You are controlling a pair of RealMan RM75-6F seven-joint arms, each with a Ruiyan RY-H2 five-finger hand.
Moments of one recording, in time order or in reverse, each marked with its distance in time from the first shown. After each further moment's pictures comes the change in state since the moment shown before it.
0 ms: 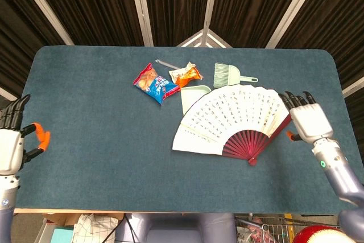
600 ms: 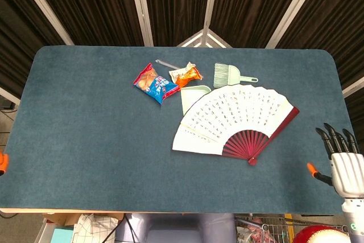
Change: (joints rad) left arm 0.167 0.142 0.054 -0.065 -0.143 -0.007 -0.001; right arm -0.454 -0.165 -0.086 0.088 -0.346 0.554 0.237
